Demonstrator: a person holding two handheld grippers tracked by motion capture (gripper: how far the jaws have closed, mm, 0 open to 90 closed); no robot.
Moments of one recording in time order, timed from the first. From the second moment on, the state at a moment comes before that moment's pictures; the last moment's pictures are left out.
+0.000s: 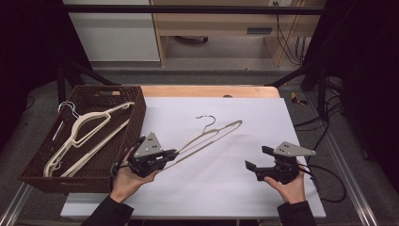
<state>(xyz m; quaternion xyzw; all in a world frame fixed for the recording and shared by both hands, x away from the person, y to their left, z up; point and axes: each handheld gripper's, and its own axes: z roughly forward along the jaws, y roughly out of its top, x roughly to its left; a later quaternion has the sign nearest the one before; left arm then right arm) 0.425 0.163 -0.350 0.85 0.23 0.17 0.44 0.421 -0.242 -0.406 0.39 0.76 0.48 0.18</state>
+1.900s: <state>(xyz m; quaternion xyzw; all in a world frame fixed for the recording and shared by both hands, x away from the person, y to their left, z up) 0.450 0.411 -0.285 0.76 0.36 0.23 0.49 0.420 -0.251 -0.401 0.39 0.76 0.48 0.21</state>
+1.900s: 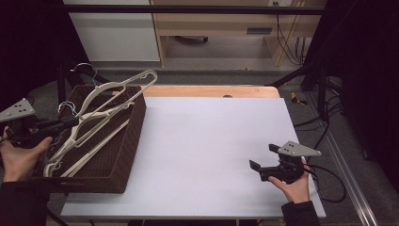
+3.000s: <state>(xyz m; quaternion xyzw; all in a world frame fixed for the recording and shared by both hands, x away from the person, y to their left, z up) 0.457 0.463 -0.341 0.76 0.43 0.19 0.45 0.421 -0.252 -0.402 0.39 0.76 0.47 0.21</state>
